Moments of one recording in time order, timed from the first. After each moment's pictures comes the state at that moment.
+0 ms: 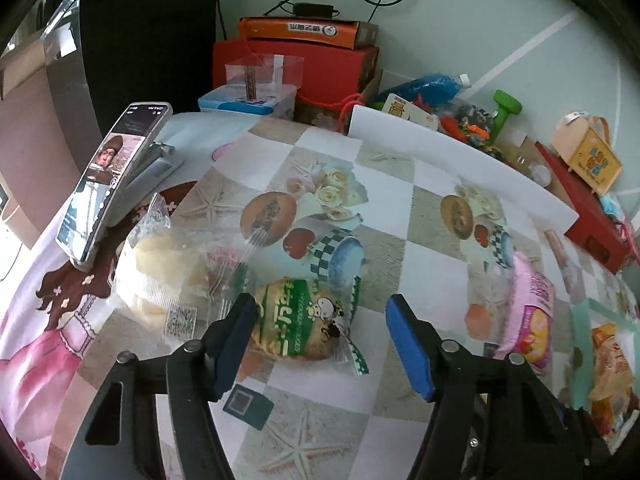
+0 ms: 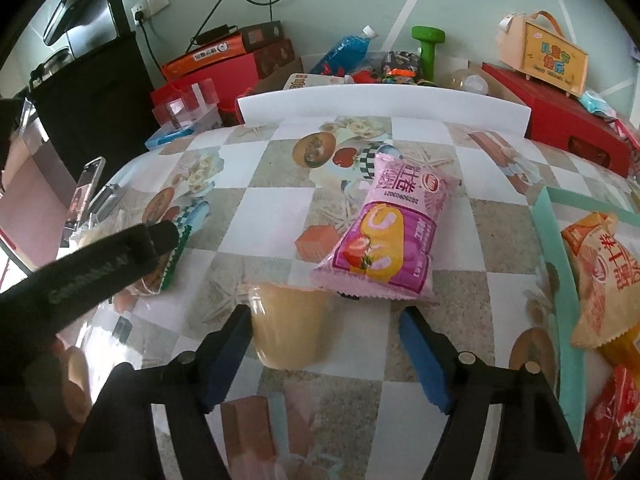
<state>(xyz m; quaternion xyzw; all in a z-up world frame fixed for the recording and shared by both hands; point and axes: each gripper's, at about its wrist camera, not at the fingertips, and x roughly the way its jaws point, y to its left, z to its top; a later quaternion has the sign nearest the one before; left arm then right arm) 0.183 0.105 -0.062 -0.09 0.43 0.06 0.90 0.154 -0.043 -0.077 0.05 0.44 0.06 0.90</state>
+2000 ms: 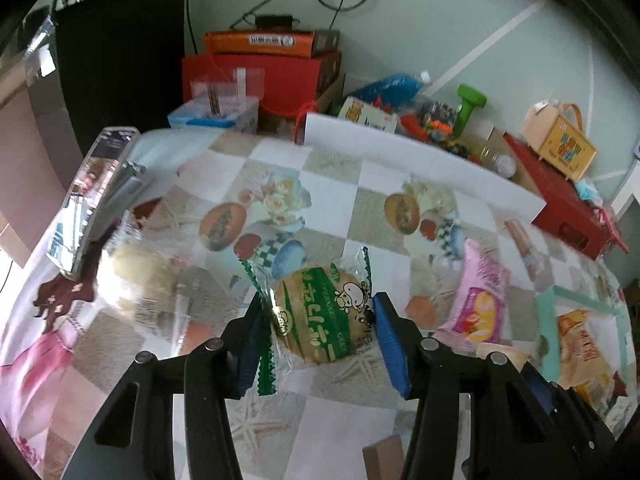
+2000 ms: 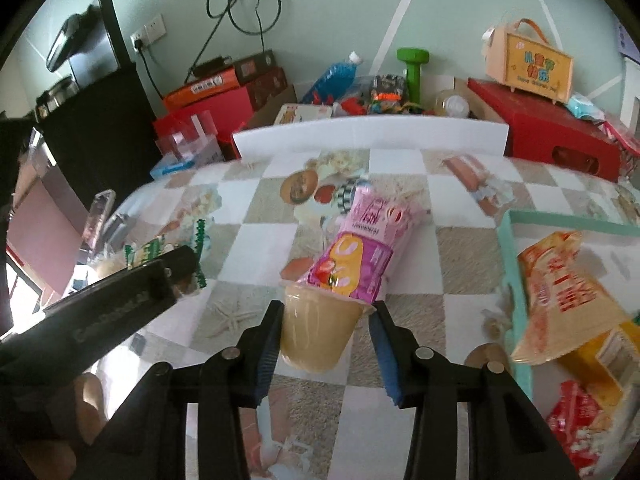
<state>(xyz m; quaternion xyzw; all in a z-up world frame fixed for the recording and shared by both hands) 0.171 0.074 -0.033 -0.08 0.42 0.02 0.90 0.141 -0.072 -0.045 0.07 0.41 0.07 0.91</state>
